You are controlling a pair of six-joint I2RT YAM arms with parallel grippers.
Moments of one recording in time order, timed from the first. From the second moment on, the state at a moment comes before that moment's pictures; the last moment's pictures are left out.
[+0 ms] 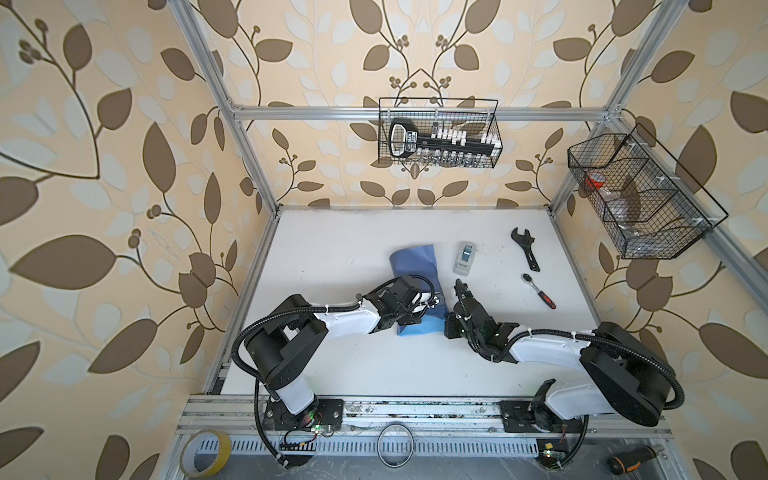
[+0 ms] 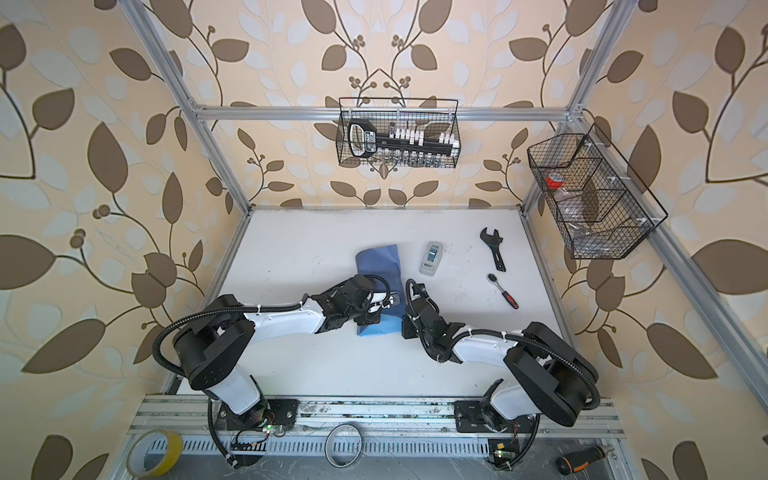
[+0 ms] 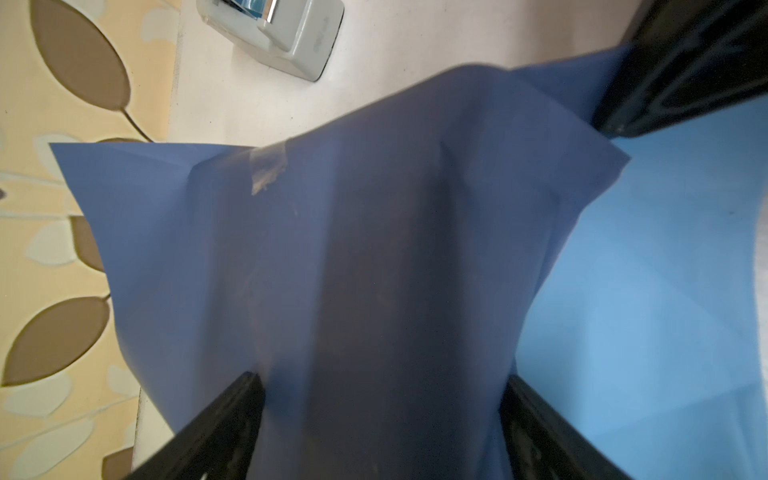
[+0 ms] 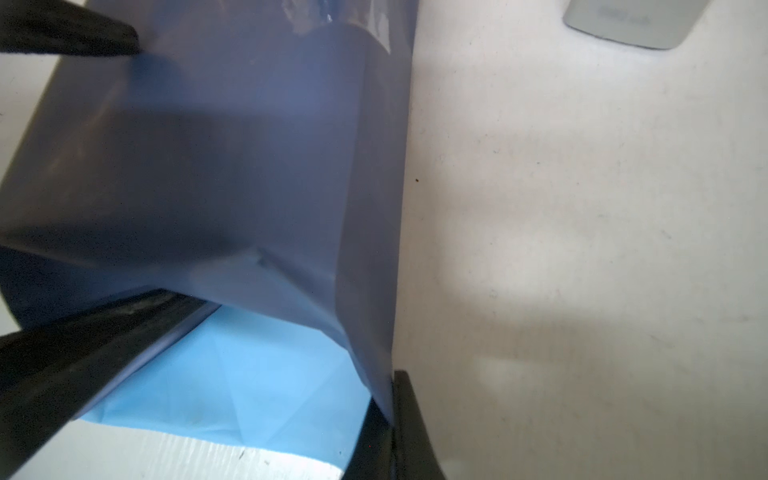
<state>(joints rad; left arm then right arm) -0.80 1.66 0.85 0.03 -0.17 0.84 0.75 1.42 0.46 0.17 0.24 0.59</state>
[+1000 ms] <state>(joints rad) -0.80 1.66 0.85 0.03 -0.18 0.84 0.73 1.39 0.43 0.22 0.17 0.56</state>
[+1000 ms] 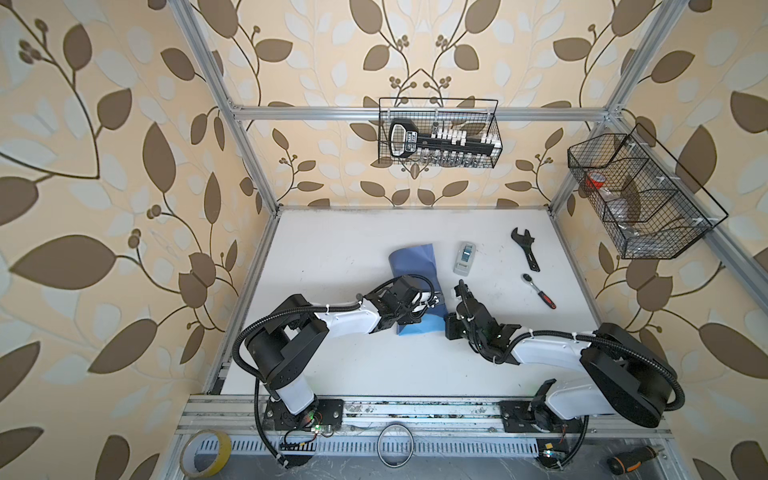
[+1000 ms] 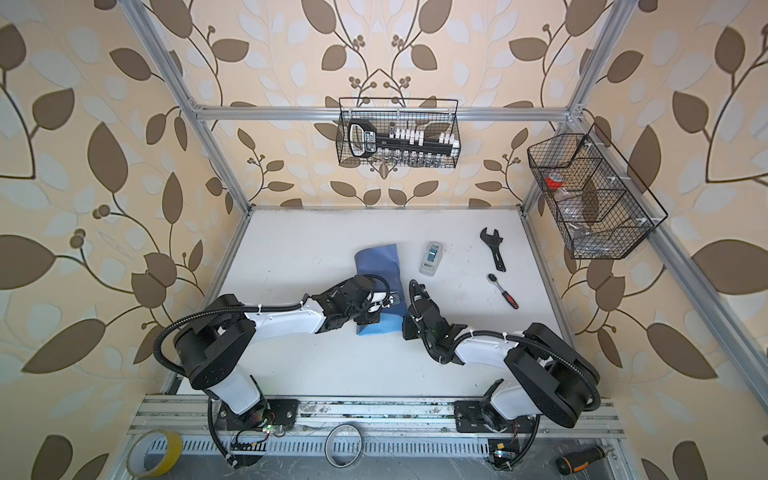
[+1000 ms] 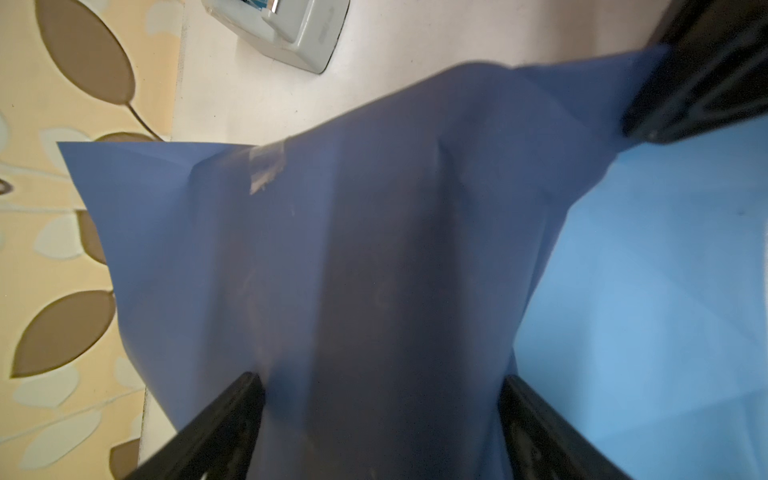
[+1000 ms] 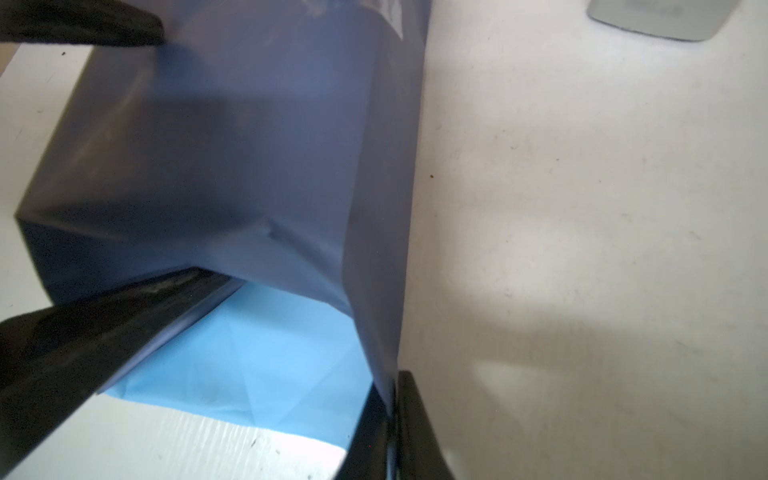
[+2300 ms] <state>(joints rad) -0.80 1.67 0.85 0.04 -0.19 0.84 0.69 1.40 0.44 0.21 0.02 0.56</state>
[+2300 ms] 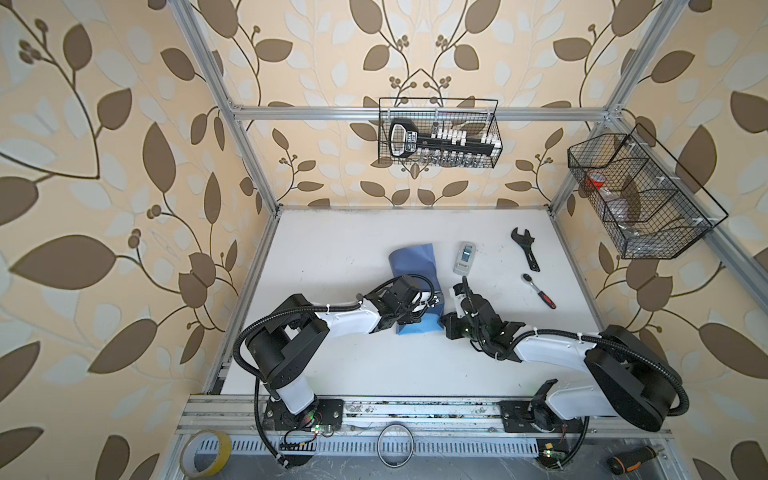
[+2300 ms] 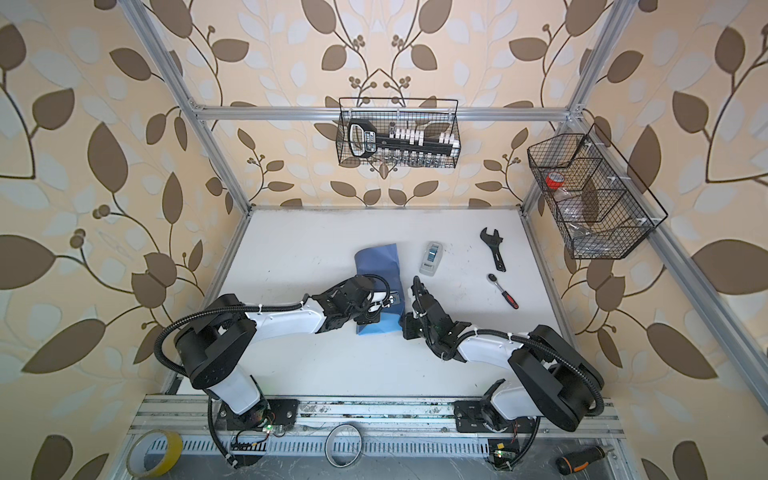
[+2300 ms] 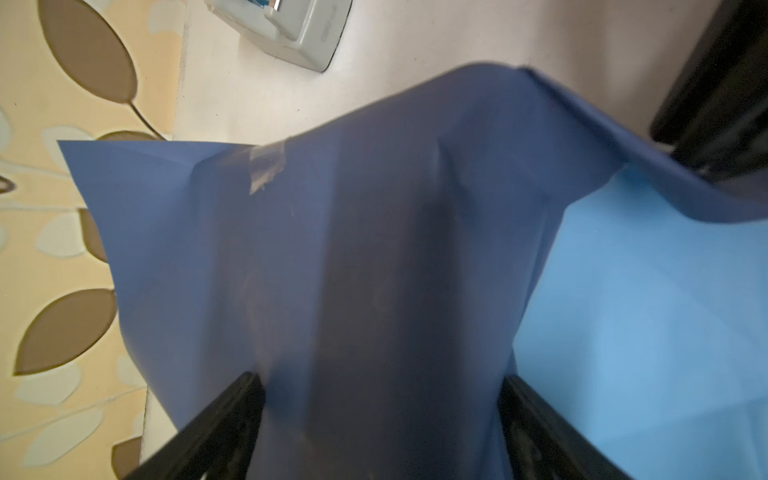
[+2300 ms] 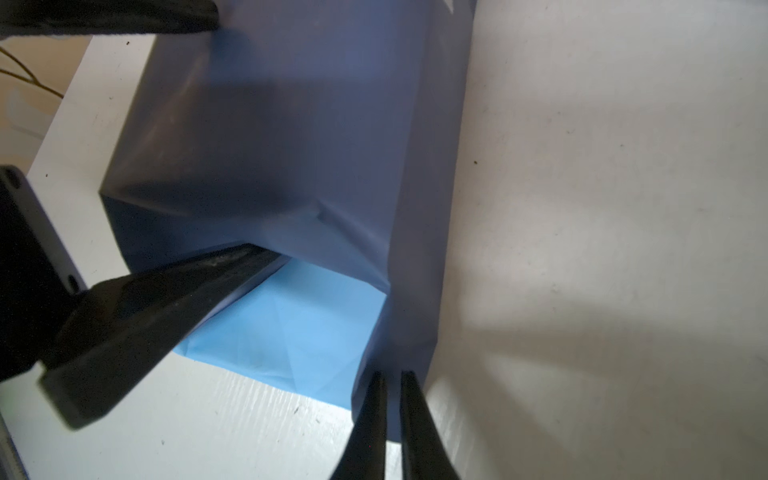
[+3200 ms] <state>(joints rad) -0.80 1.67 0.85 0.04 -0.19 0.84 0.69 1.55 0.46 0.41 0.05 0.62</state>
